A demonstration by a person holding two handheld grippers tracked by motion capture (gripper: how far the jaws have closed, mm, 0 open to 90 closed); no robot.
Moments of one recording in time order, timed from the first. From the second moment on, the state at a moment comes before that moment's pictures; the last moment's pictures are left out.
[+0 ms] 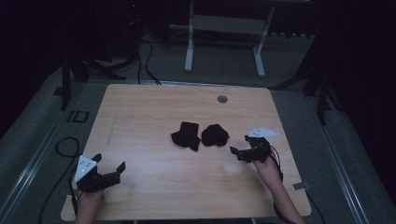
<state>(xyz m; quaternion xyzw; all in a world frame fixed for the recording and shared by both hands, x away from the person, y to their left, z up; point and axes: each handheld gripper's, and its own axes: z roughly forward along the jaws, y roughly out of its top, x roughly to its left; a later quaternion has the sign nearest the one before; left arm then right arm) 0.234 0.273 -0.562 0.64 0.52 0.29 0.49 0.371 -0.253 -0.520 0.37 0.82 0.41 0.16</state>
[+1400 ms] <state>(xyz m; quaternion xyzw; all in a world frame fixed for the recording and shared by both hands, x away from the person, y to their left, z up) 0.235 0.270 -0.565 0.65 0.51 0.28 0.48 0.438 -0.163 -0.561 0.35 0.86 0.33 0.20</state>
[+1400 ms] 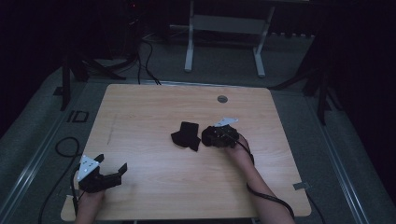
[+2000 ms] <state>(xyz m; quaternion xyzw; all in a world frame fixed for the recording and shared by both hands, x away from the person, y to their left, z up) 0.235 0.270 -0.565 0.65 0.51 0.28 0.49 0.396 -0.166 -0.520 0.35 0.84 0.37 0.20</state>
